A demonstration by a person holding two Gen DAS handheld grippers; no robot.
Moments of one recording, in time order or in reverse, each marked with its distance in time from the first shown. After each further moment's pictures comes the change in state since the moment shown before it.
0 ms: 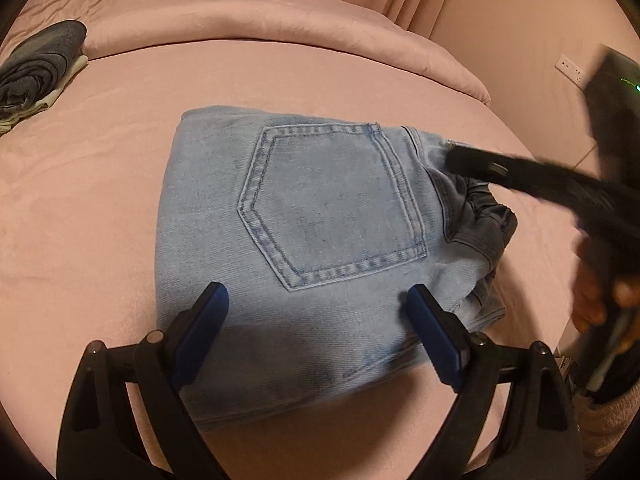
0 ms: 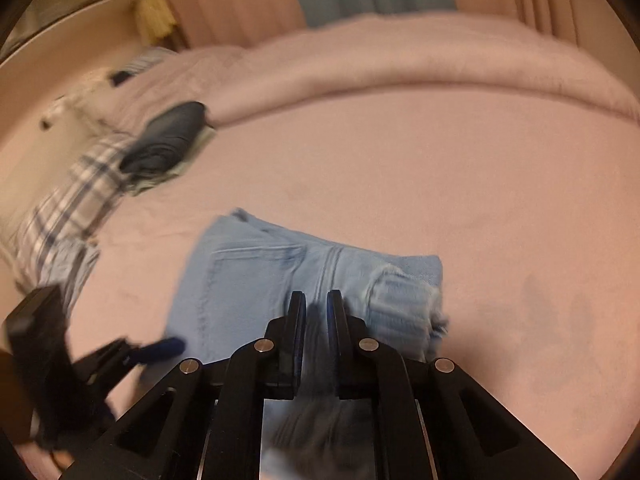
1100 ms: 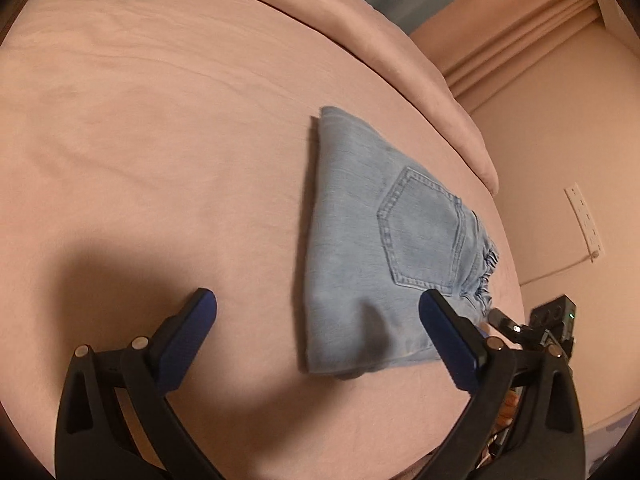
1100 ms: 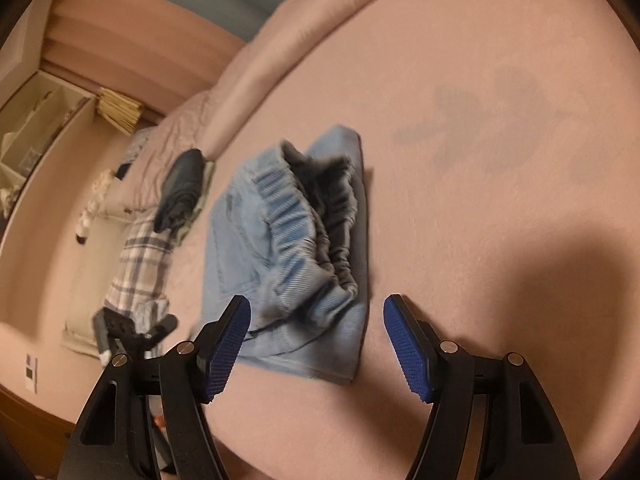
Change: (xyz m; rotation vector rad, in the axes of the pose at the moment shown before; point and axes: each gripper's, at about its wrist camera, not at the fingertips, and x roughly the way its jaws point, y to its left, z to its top) left arm -0.037 0.093 -0.017 -0.427 -0.029 -0.156; right arm -0.010 -0.079 -0.085 0.504 0.055 0.254
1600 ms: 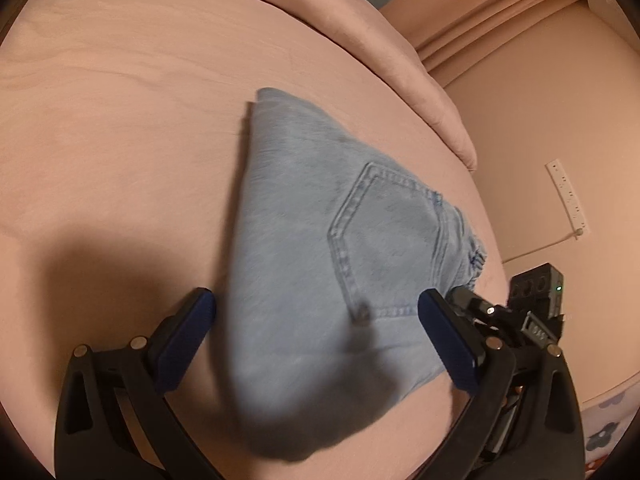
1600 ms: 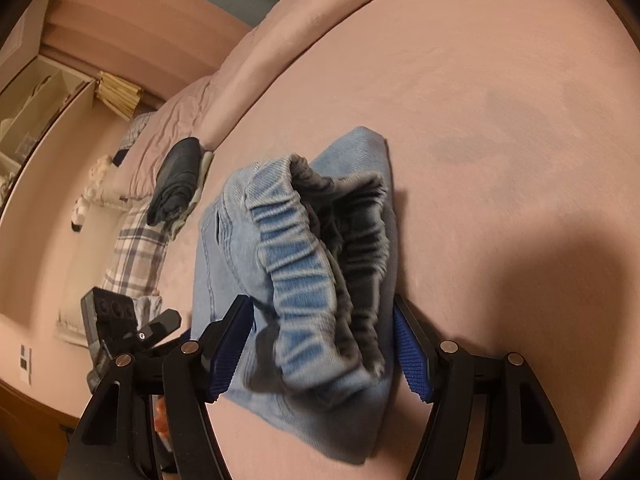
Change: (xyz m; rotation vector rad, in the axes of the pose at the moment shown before) left arm 0.039 -0.021 0.020 0.050 0.080 -0.103; right arm 0.028 0.007 0.027 -0.051 0.036 0.009
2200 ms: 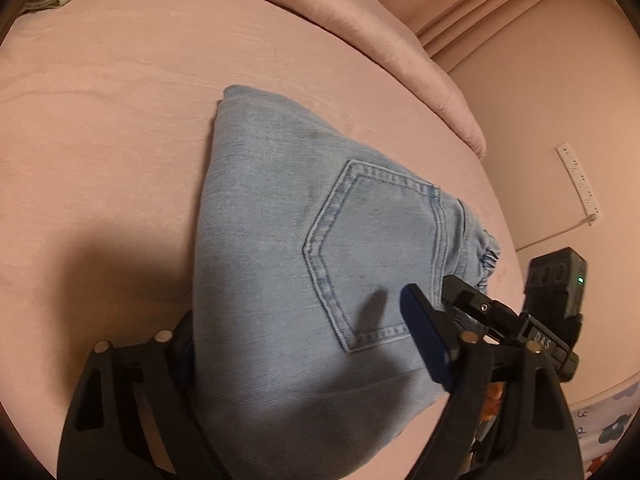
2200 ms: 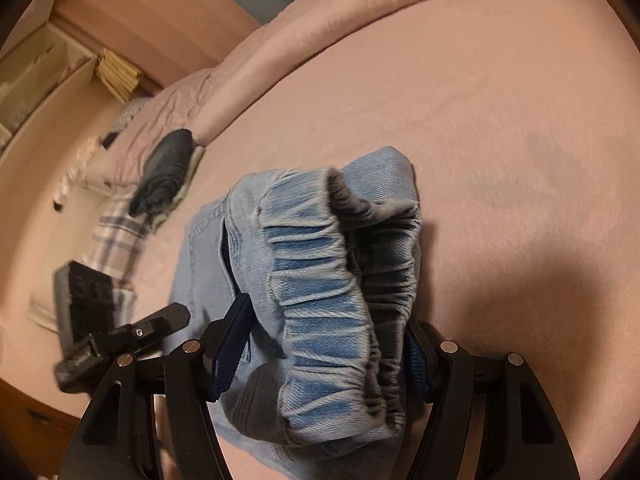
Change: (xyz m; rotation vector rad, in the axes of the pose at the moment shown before) left arm 0.001 -0.012 -0.006 0.045 0.026 0.075; right arm 0.015 0.023 0.007 -0.111 -0.032 -0.105
